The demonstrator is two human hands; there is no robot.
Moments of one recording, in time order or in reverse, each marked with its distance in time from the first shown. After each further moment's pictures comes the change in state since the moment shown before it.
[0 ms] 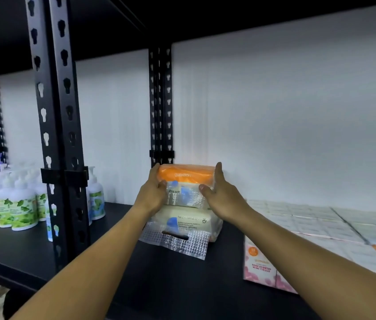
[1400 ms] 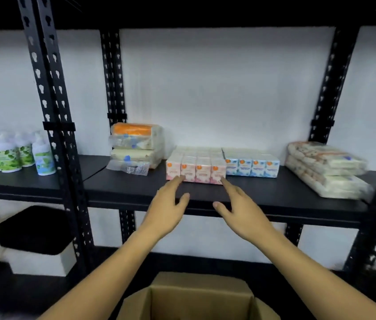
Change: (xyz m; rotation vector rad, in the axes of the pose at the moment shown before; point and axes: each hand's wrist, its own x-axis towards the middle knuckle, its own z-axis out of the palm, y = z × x) left_hand -0.357 0.157 0.040 -0.027 -0.270 0.219; right_hand -0.386 0.013 -0.141 -0.345 0.078 0.150
